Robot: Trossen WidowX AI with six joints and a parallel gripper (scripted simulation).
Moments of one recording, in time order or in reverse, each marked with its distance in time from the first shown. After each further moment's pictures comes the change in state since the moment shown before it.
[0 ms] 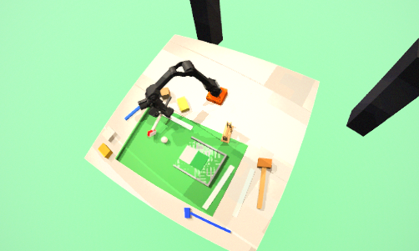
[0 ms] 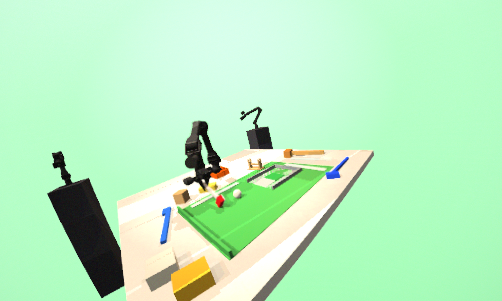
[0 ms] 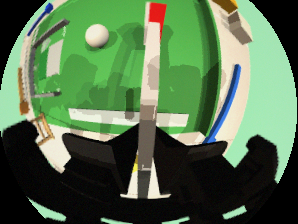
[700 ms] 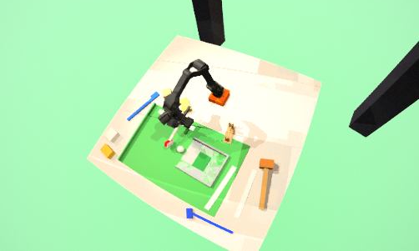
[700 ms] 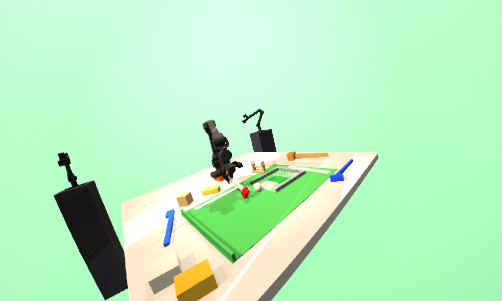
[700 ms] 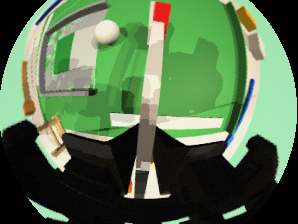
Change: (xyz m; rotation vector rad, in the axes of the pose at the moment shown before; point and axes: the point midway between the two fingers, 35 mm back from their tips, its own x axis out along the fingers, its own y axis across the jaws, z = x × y) arm 0.002 0.132 0.002 -0.011 0.008 0.023
